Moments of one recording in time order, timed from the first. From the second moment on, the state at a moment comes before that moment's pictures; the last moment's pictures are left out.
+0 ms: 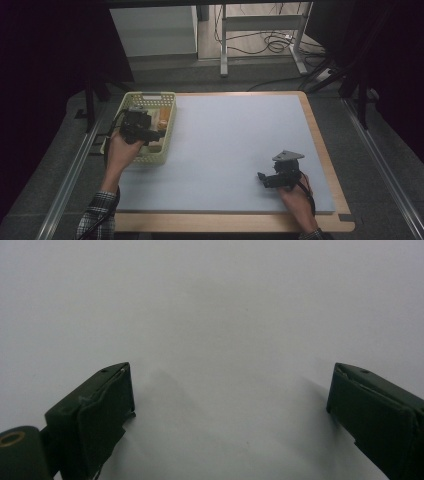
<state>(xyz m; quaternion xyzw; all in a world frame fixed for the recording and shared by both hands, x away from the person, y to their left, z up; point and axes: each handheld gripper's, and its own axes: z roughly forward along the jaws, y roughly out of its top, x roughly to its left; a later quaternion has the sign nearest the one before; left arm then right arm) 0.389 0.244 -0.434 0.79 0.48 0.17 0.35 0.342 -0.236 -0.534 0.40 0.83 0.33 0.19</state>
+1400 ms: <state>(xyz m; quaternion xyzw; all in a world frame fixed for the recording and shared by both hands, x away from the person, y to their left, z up) 0.327 0.129 -0.499 0.84 0.36 0.14 0.38 0.342 -0.236 -0.534 0.39 0.83 0.33 0.19</state>
